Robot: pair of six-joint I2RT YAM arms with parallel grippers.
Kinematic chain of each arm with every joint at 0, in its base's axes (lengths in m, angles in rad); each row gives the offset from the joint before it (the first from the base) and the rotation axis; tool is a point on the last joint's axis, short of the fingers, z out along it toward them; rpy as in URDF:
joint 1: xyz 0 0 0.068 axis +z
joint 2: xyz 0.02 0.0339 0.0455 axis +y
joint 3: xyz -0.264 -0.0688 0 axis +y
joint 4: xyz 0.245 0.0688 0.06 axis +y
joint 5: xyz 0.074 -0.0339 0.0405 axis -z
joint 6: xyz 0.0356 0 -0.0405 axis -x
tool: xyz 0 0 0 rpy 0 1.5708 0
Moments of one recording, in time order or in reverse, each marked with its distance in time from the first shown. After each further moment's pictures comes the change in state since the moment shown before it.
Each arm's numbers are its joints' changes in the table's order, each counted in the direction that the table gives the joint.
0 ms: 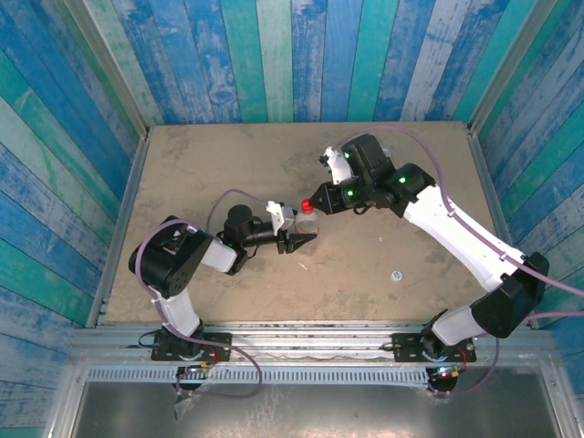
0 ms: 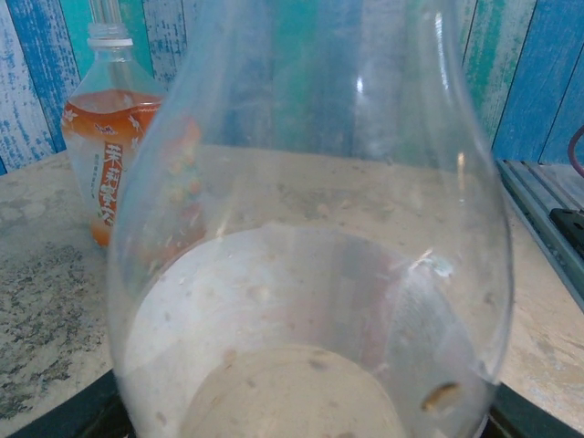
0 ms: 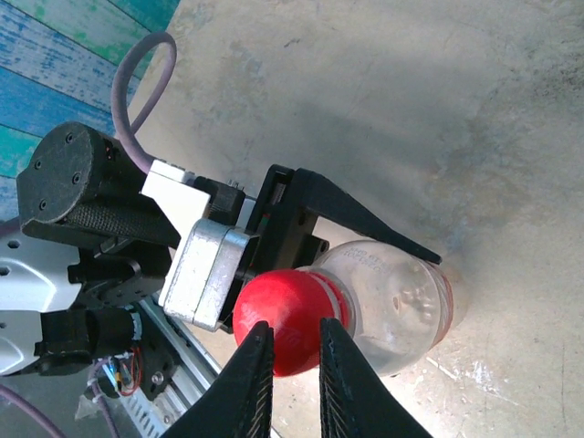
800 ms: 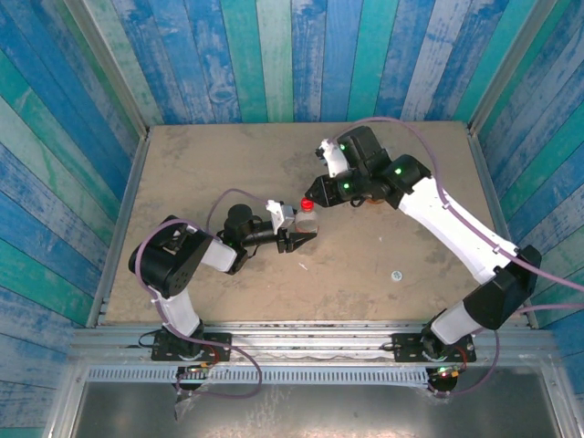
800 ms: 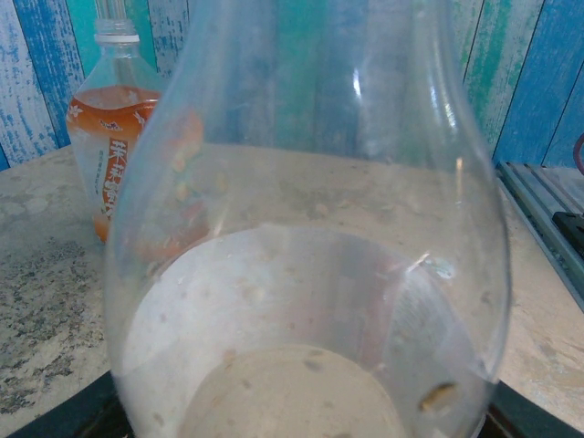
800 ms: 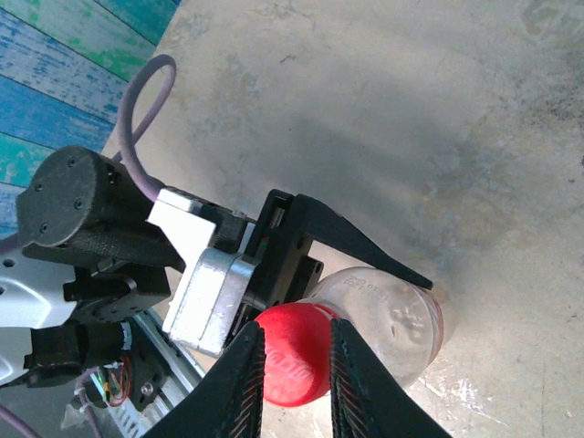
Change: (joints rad) left arm 0.000 0.000 -0.004 0.007 -0.002 0.008; right arm -0.006 0.066 -0.100 0.037 0.020 0.039
